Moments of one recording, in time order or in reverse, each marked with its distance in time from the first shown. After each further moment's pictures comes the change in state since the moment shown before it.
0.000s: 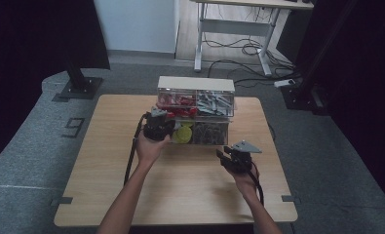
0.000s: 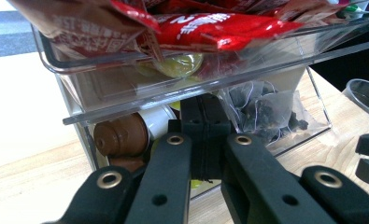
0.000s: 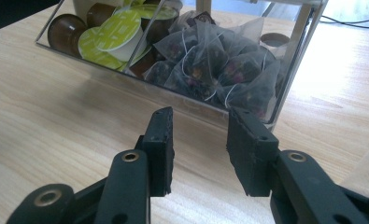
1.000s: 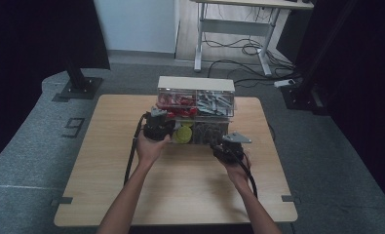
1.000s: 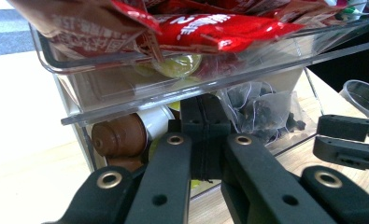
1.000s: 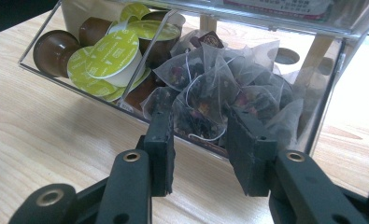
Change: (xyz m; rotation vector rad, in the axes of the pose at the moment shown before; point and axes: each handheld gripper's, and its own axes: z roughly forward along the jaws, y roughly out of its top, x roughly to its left) left arm 0.001 0.000 0.000 0.001 -0.009 -0.005; right arm 0.005 0.020 0.034 -0.007 -0.005 -0.013
